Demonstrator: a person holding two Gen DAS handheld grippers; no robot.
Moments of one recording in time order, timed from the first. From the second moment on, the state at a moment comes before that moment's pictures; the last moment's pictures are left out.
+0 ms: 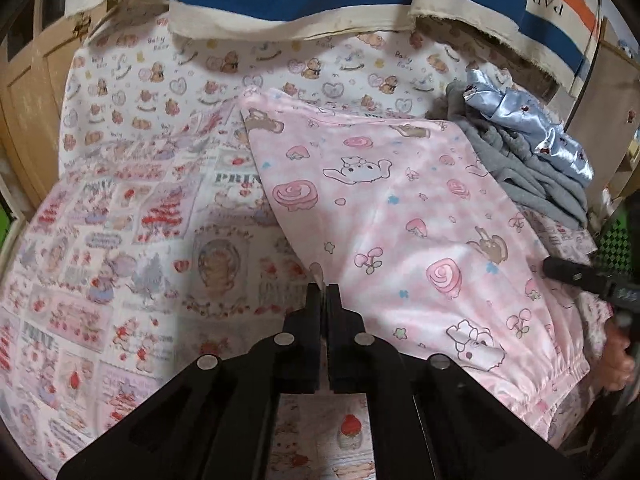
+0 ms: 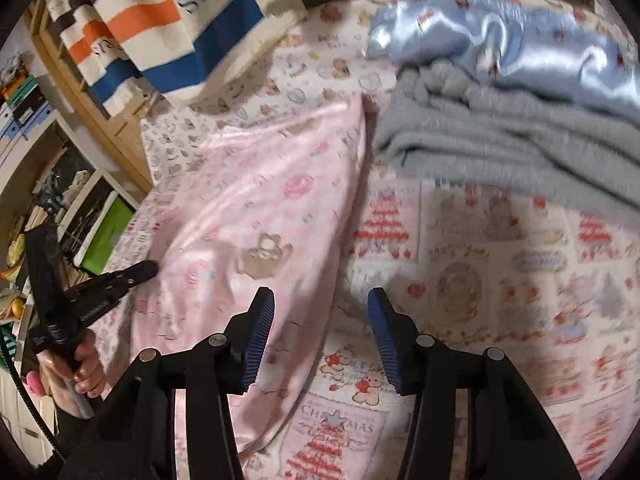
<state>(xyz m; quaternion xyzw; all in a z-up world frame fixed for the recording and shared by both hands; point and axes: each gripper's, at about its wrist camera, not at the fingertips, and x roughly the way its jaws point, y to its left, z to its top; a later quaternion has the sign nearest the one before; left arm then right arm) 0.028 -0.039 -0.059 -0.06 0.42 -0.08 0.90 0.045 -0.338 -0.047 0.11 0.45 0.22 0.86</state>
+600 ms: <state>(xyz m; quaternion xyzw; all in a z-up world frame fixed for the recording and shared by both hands) -0.009 -0.062 -0.056 -0.04 0.37 -0.11 0.92 0.028 -0.321 -0.052 0.07 0.41 0.19 0.89</state>
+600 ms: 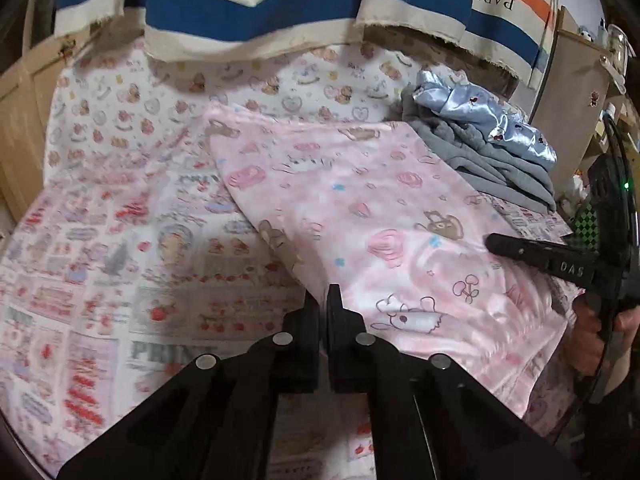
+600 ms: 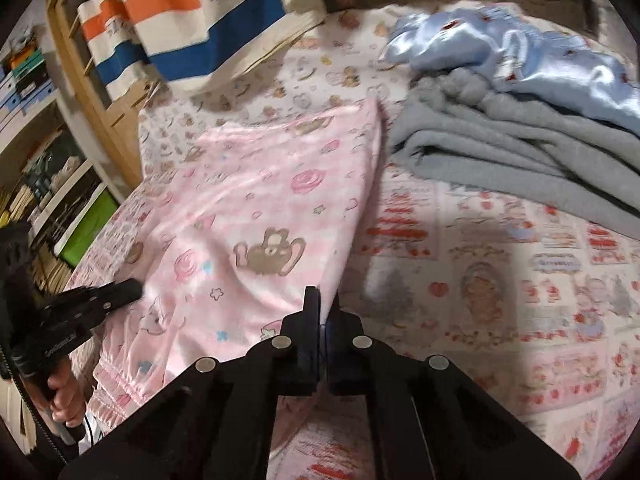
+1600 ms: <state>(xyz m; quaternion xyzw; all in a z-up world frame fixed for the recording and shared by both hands) -0.074 -0.077 -0.074 -0.15 0.39 -0.18 0.89 -0.048 -0.320 -0.062 0.16 0.43 0.26 0.85</state>
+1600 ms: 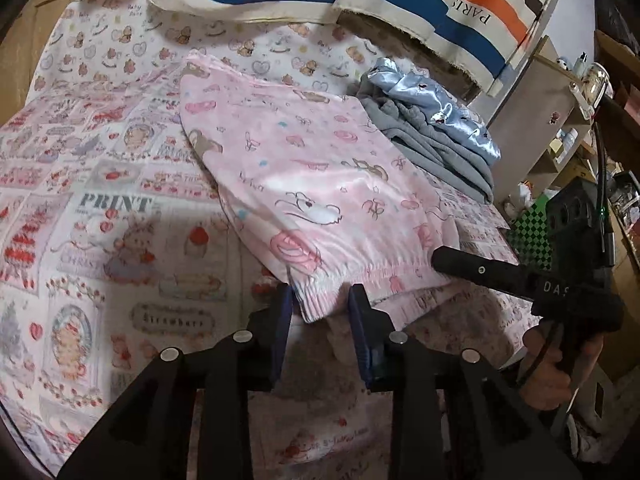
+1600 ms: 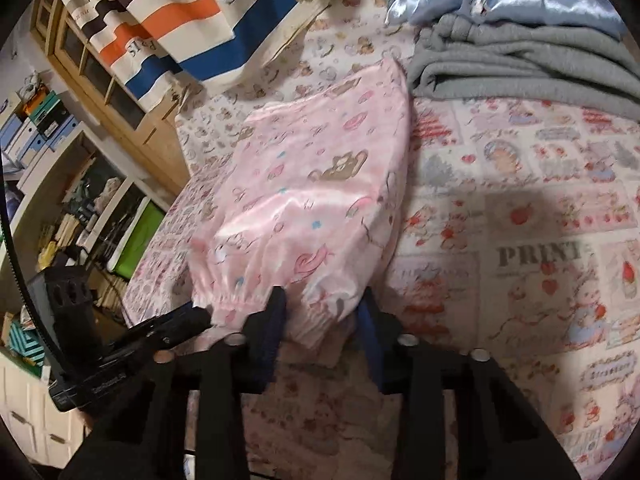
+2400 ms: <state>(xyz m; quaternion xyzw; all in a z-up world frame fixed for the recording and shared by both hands) -0.130 -0.075 -0.060 -0.14 0.37 -0.16 0.91 -0.112 -0.312 -0.058 0.14 0.41 0.24 0.87</state>
